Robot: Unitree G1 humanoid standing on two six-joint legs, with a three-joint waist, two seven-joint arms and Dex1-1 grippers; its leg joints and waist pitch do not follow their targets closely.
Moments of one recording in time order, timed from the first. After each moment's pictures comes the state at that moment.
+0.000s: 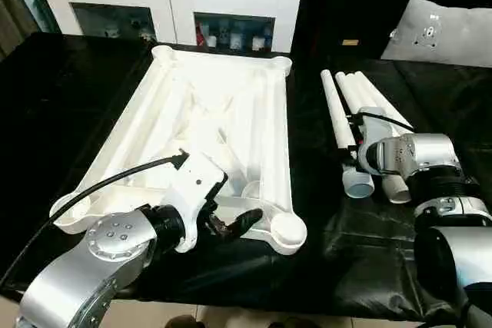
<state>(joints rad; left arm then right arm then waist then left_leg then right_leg) -0.09 0.44 -0.18 -0.75 -0.37 1.06 -0.43 -0.87 -0.33 -0.12 0.88 0.10 0.89 0.27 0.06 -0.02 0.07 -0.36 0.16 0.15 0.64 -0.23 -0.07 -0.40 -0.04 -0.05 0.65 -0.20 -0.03</state>
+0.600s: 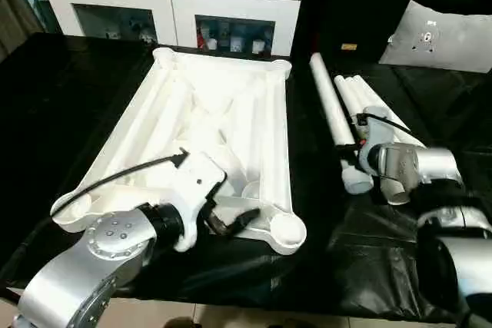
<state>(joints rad) -0.11 0.46 -0.20 -0.75 -0.31 0.97 -0.38 -0.76 -0.33 -0.18 0.80 0.15 0.69 0.32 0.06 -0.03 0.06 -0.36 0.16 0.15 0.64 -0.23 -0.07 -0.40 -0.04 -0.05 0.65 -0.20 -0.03</state>
